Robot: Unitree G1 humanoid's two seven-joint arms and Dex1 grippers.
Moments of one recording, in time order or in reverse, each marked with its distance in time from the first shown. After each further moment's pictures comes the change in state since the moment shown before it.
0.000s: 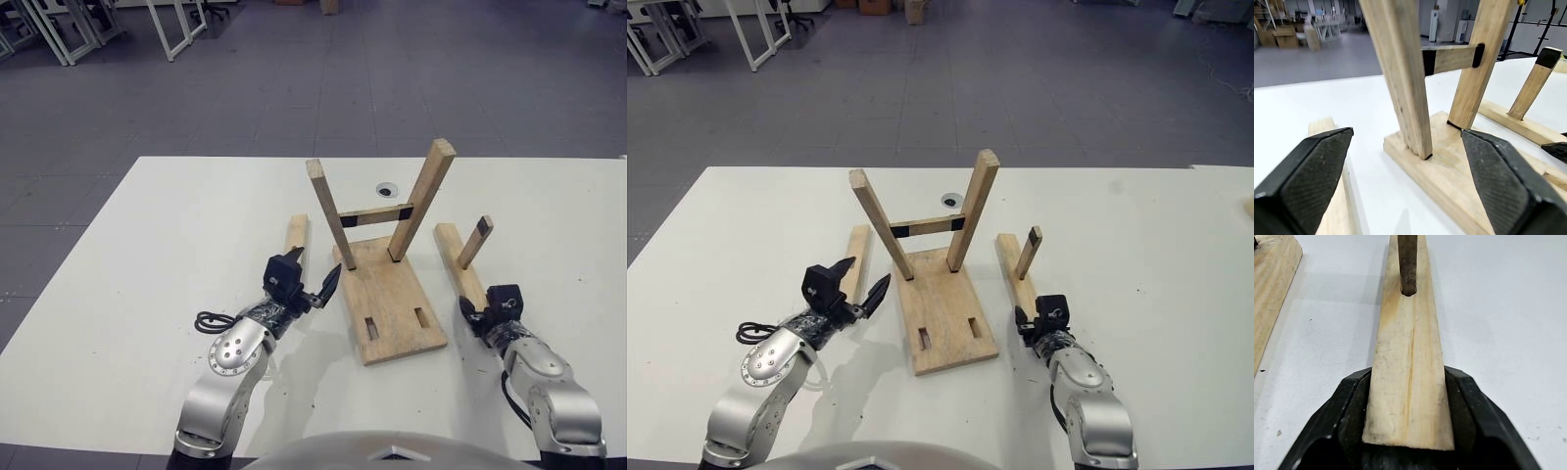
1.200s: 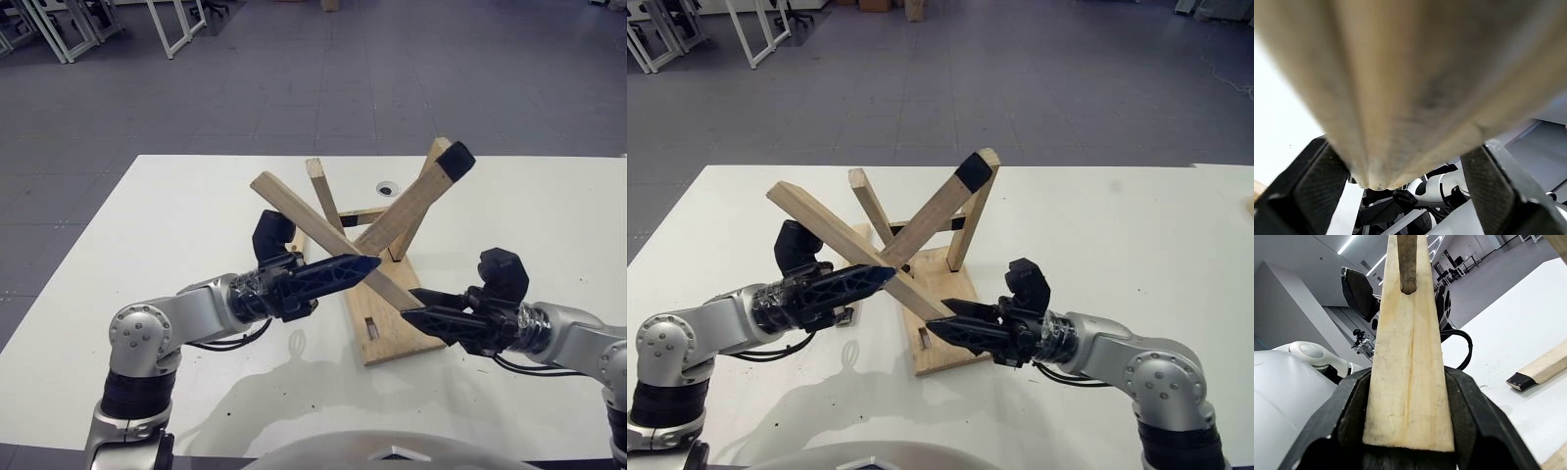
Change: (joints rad) left arm -0.374 0.330 0.176 0.148 -1.725 0.493 0.040; right arm -0.229 -0.370 -0.036 -0.155 1.286 0.361 0.592
